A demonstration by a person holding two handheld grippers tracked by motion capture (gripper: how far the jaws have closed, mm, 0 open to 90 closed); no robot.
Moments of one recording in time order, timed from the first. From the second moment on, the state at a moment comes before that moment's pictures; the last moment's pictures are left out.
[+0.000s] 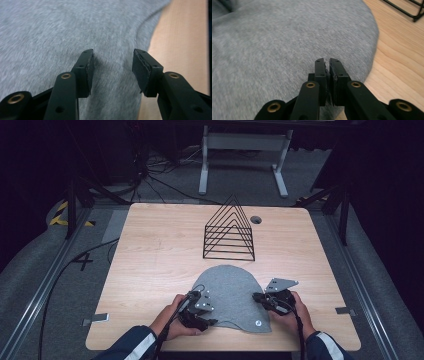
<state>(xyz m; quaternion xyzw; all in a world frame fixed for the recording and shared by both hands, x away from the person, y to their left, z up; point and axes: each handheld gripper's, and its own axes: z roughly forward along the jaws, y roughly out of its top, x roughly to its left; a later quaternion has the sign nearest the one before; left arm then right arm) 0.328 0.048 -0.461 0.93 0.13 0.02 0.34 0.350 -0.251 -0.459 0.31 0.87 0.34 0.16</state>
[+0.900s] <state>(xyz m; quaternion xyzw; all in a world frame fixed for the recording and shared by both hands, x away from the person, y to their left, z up) 0.428 0.088 -0.466 0.90 0.26 0.08 0.34 0.399 -0.246 -0.458 0.35 0.86 0.33 0.14</state>
